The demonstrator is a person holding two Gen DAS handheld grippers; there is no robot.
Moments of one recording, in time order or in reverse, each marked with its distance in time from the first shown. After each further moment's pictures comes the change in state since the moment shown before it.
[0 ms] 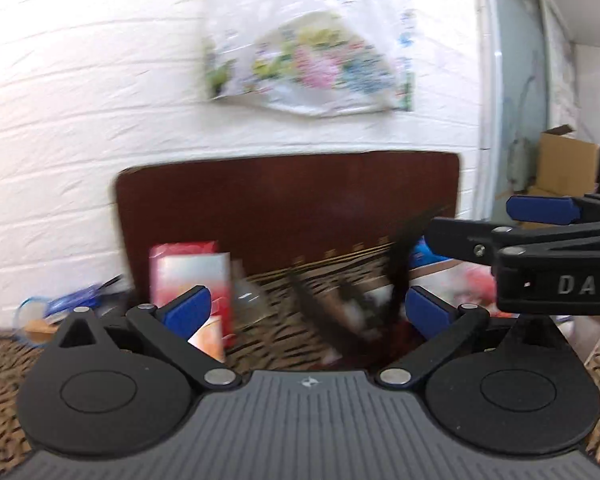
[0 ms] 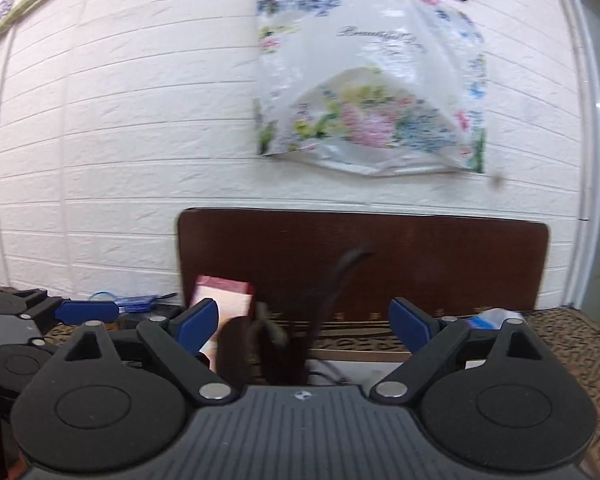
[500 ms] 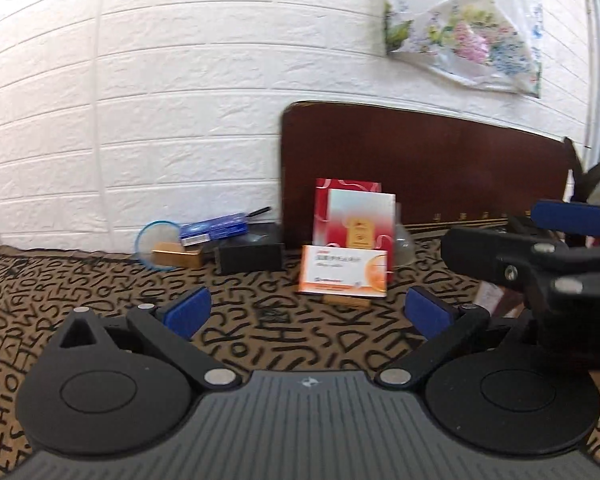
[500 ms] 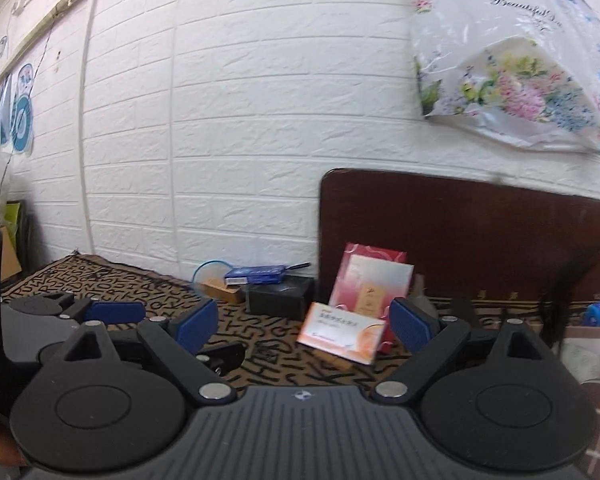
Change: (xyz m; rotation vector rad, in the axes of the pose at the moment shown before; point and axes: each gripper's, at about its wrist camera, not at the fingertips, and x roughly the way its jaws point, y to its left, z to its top) left arm -0.033 0.072 -0.022 -0.106 0.071 0.226; right arm 0.032 0.128 -0.021 -0.039 0.079 0.237
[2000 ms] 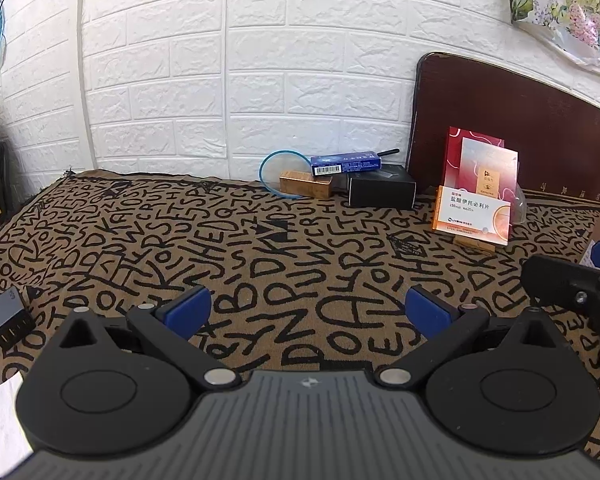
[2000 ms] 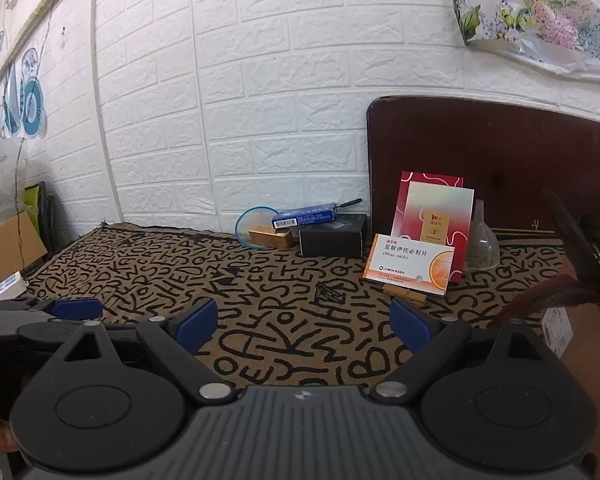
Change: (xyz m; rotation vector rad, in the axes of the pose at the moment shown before) left arm -0.026 0.061 -0.038 -0.117 0.125 0.229; right arm 0.019 0.049 -0.035 0.074 0.124 0.051
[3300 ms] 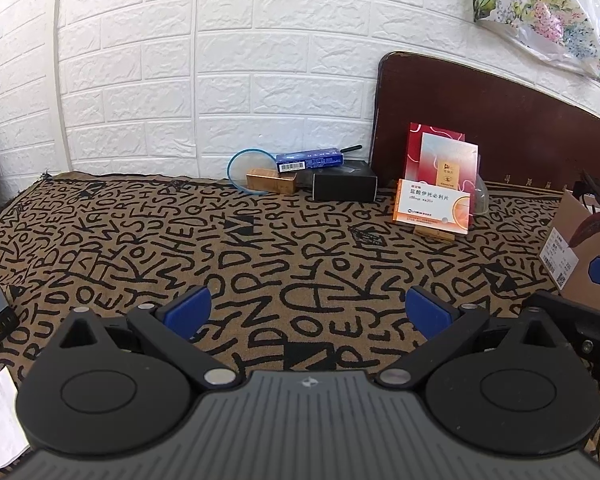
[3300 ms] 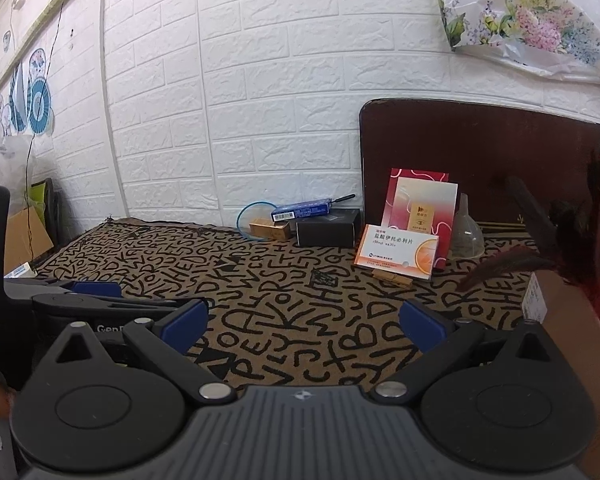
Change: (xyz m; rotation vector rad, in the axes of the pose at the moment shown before) left arm -0.012 -0.022 -0.009 0.004 0.007 -0.058; right arm -0.027 -0.002 -0.015 -0.009 -0.009 -0.005
